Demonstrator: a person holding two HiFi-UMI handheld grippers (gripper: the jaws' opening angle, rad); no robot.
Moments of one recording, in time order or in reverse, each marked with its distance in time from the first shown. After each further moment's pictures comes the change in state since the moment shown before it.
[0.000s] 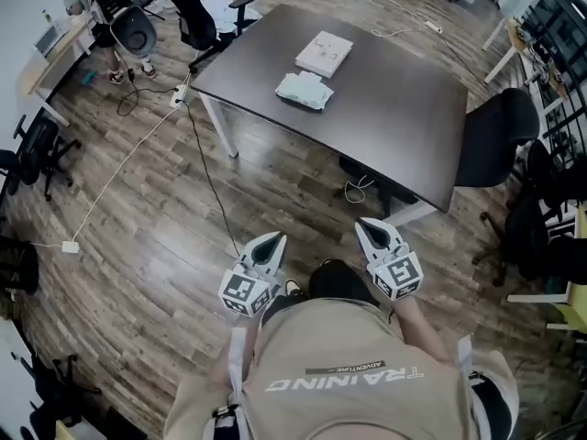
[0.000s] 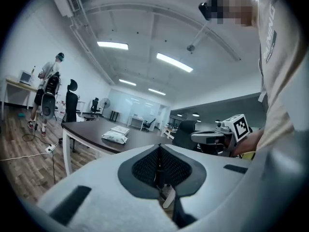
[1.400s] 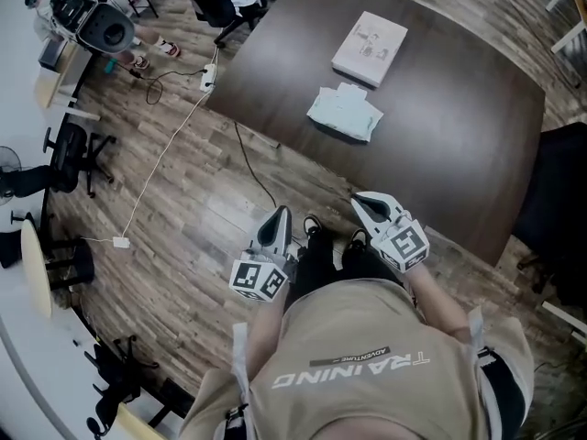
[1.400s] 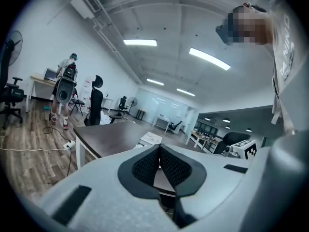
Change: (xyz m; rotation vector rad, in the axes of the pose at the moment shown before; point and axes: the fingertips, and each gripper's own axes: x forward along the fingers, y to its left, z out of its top) left arm 0.194 0.239 0.089 -0.154 0.006 0.303; right arm 0.291 -0.146 0.020 0.160 -0.015 0.274
